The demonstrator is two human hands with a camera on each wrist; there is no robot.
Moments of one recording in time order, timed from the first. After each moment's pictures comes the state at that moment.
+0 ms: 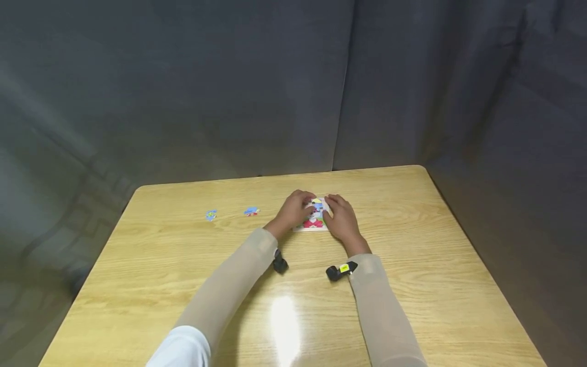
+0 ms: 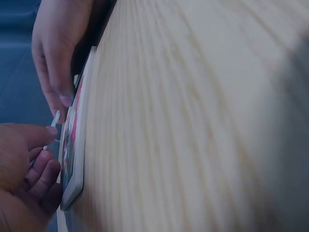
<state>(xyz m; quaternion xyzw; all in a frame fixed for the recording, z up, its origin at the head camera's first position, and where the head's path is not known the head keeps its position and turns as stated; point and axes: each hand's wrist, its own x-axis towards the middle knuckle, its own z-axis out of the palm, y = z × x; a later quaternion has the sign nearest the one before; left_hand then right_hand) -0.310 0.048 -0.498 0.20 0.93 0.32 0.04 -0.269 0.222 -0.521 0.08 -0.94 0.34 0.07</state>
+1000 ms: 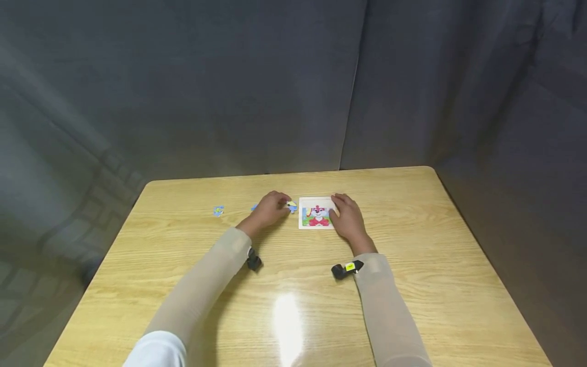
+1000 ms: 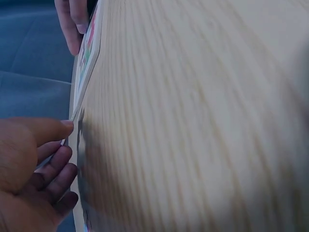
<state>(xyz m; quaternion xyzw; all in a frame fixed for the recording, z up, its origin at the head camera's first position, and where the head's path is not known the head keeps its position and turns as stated) -0.304 -0.037 -0.483 0.18 0.94 0.29 0.08 -0.269 0.220 -0.516 0.07 -0.93 0.34 0.06</state>
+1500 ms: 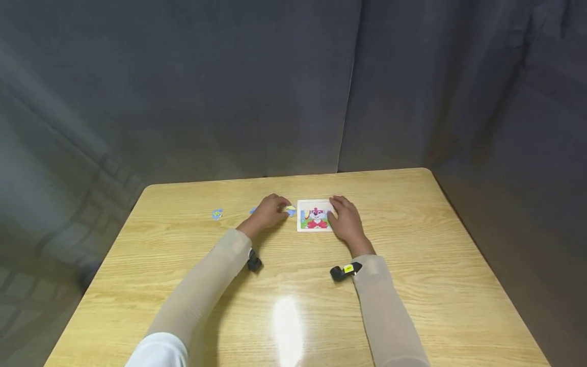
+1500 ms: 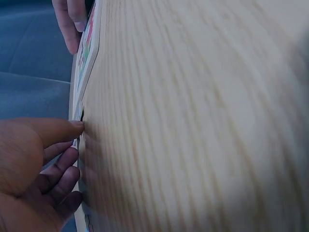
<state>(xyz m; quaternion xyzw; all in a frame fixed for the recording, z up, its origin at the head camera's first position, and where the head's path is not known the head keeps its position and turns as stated) -0.306 -0.036 -0.484 0.18 0.95 0.24 0.09 -0.268 0.219 -0.516 0.07 -0.93 0.35 0.05</state>
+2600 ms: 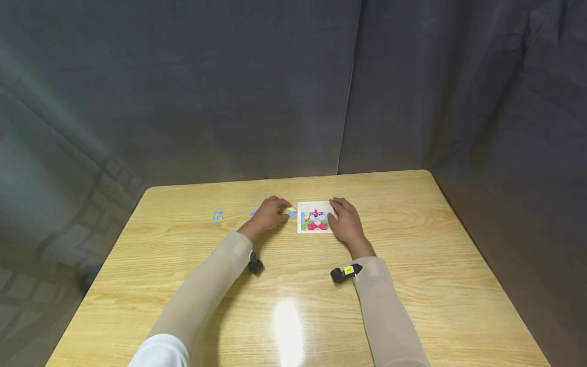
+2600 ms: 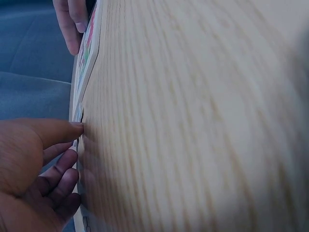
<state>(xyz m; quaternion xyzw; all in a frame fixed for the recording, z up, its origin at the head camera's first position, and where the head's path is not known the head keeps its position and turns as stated) -0.303 -0.034 -0.484 0.17 0.95 0.24 0.08 -0.268 0.218 -0.516 0.06 -0.93 0.35 0.05</state>
